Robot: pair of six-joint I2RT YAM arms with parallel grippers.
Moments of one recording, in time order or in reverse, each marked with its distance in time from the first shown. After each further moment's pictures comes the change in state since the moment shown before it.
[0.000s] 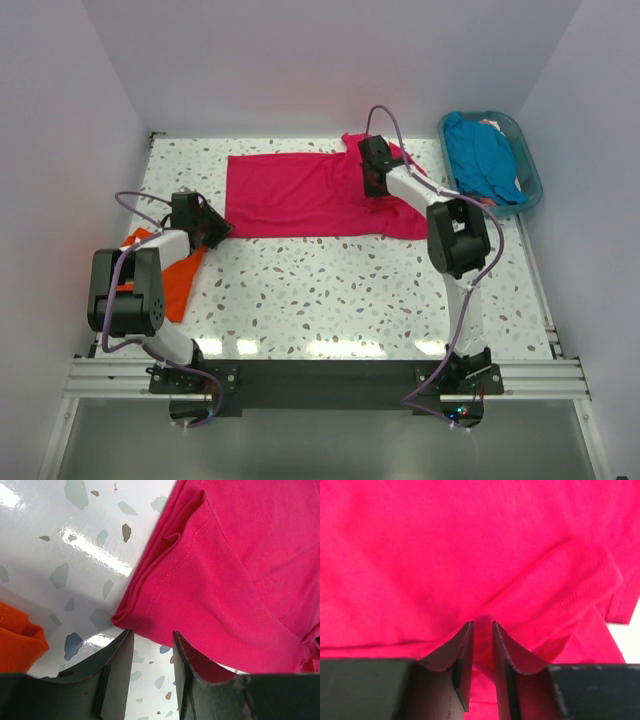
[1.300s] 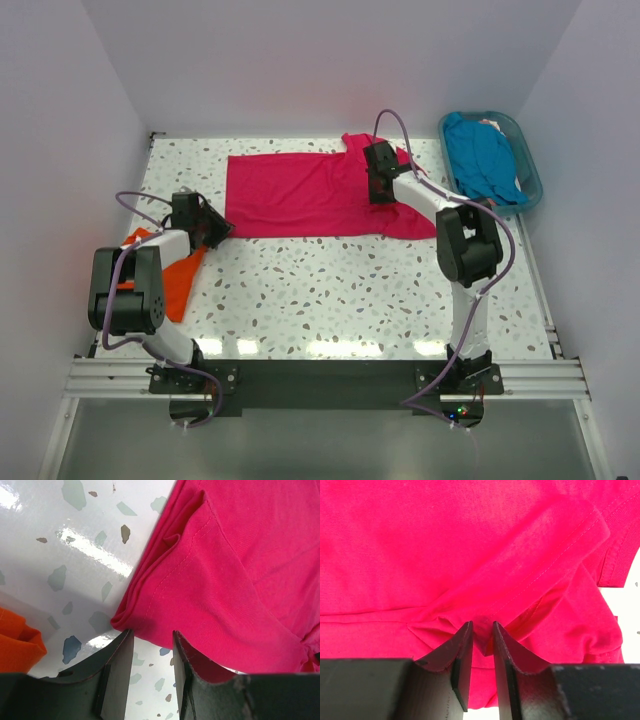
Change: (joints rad) left arm 0.000 0.011 0.000 0.015 0.005 0.000; right arm 0.000 -0.126 -0.171 0.013 -0.003 0.044
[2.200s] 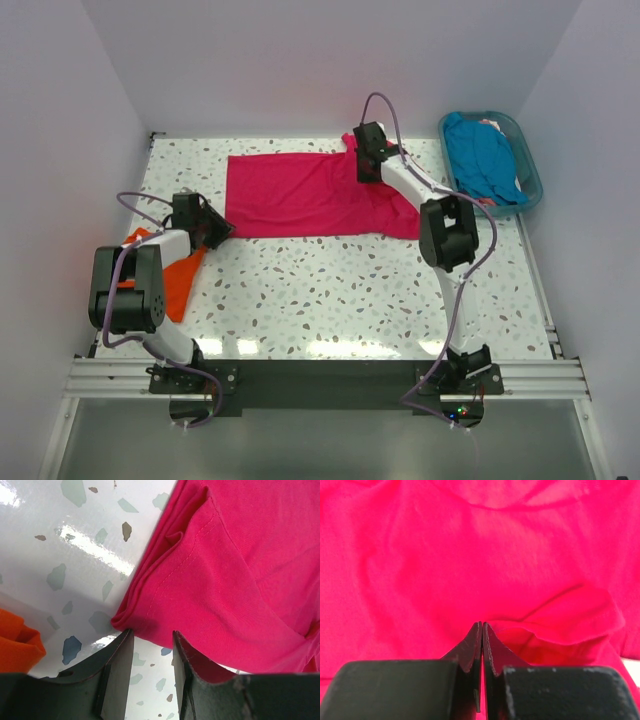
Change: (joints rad) left arm 0.000 0.010 0.000 0.000 0.006 0.000; right arm 0.000 0.220 0.369 -0.069 -0.029 -0.002
